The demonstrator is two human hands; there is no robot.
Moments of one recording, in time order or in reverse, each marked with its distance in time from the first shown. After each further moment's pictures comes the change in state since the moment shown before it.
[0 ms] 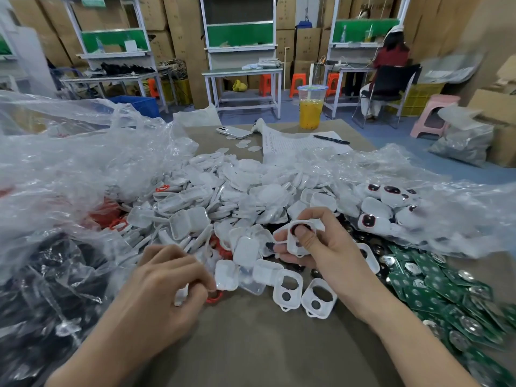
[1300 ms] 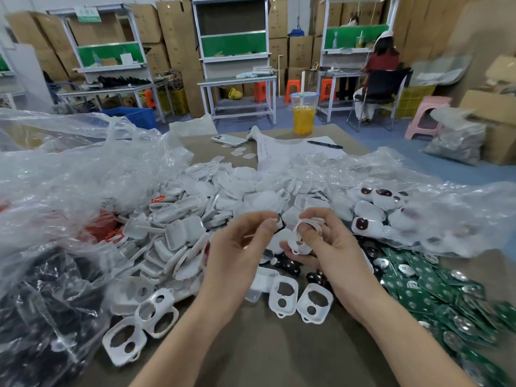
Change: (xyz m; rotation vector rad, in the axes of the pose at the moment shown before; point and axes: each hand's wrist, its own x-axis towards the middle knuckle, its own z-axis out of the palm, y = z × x) left_hand 0.073 0.069 0.053 -0.919 0.208 -0.328; right_hand 0.007 0.007 -0.010 0.042 0.116 -0.088
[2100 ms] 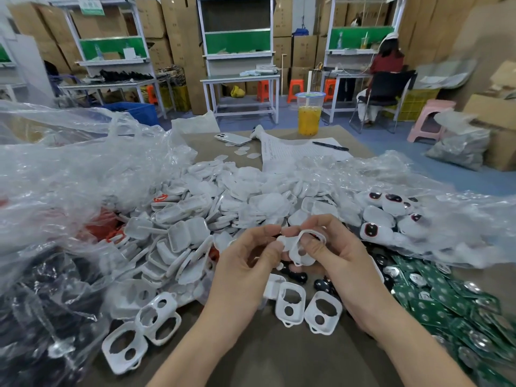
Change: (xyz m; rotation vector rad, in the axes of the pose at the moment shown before) left_hand -0.003 -0.024 -0.001 -0.165 -0.050 -0.109; right_hand -0.002 -0.004 0.002 -0.067 -0.144 -0.070
